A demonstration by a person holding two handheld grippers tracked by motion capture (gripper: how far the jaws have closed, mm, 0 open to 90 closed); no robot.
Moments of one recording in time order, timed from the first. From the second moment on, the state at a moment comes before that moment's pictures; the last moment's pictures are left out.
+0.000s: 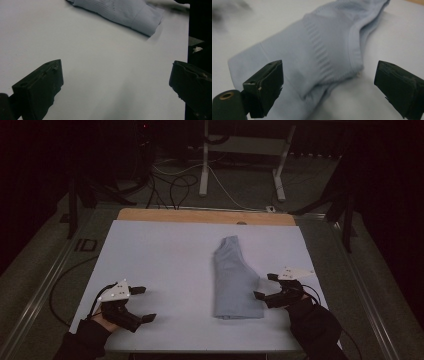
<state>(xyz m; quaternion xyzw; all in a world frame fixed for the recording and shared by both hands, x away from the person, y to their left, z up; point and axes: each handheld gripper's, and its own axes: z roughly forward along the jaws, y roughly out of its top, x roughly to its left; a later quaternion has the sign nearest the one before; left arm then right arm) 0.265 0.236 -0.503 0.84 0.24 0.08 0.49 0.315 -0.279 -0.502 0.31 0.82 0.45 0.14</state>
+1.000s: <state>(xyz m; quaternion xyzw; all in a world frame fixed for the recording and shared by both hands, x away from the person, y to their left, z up) 0.263 0.237 -0.506 0.83 0.25 0.10 0.48 0.292 -0.292 -0.532 0.34 0.82 0.42 0.17</state>
